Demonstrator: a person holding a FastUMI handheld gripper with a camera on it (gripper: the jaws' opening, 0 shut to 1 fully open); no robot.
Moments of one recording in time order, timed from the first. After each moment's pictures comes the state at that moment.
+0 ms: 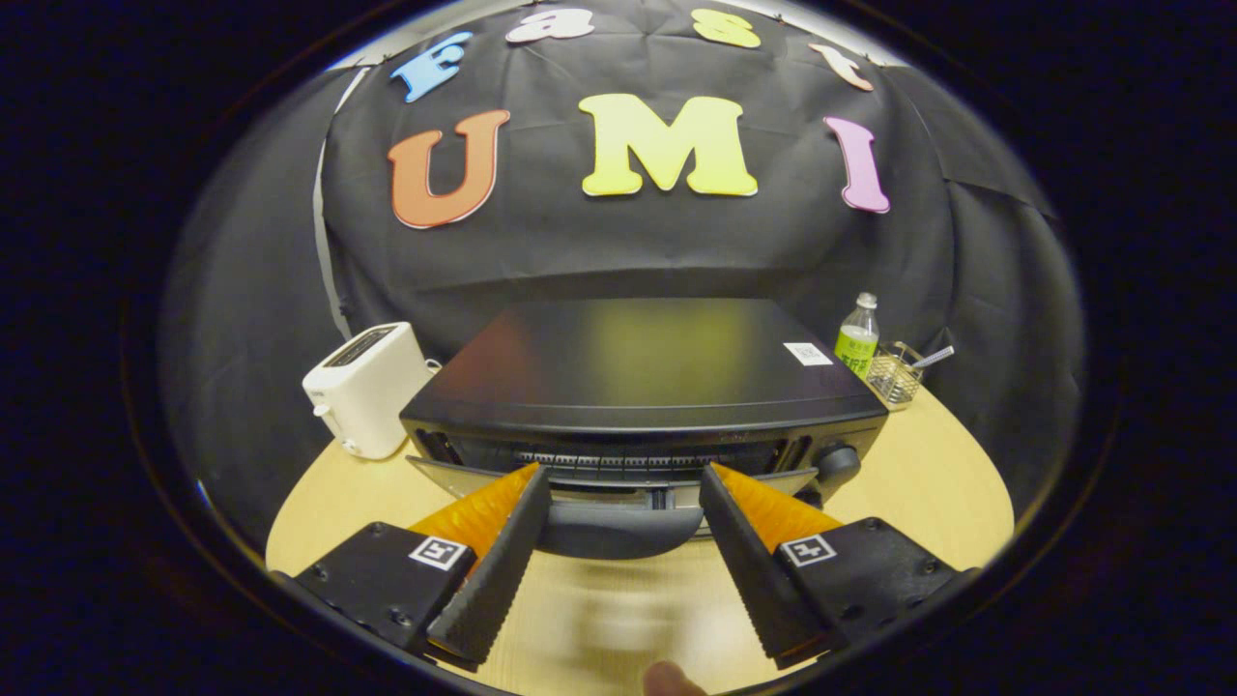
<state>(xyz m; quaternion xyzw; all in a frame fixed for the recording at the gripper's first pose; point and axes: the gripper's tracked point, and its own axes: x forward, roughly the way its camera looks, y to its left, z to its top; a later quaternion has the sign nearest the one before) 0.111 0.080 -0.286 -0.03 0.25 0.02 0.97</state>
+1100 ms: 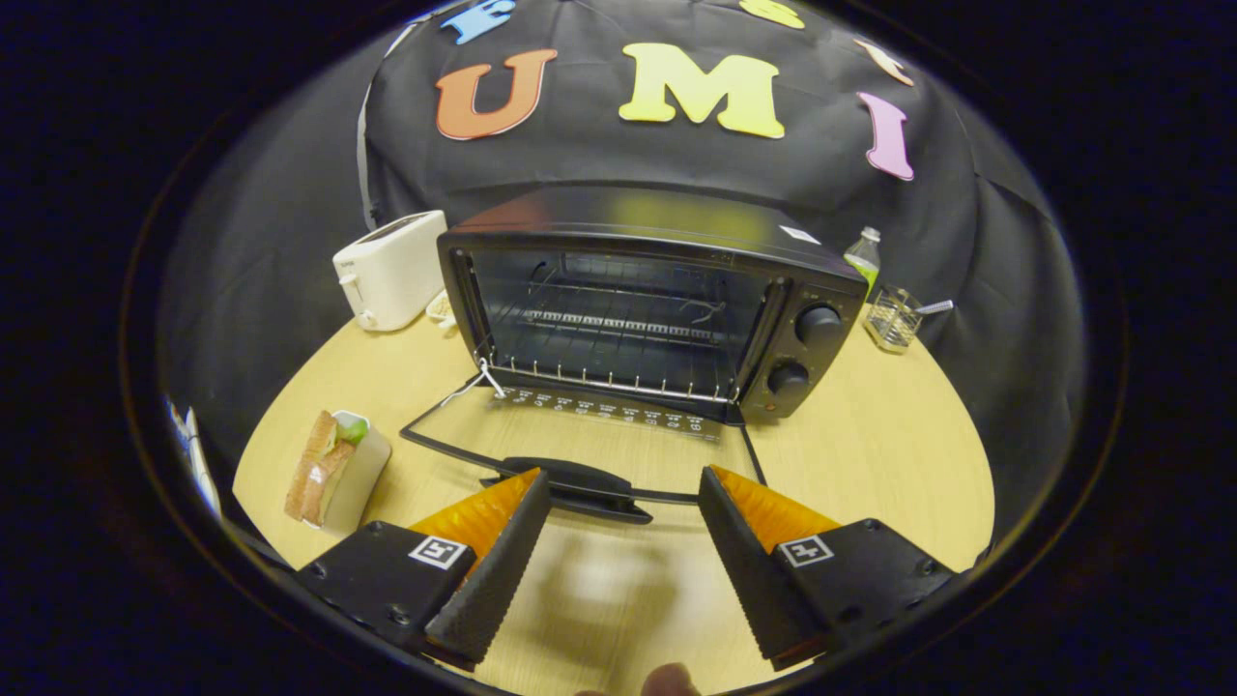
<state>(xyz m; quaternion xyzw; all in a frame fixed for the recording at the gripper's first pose) 0.019 0.056 -0.353 -0.07 0.35 0.05 0.93</state>
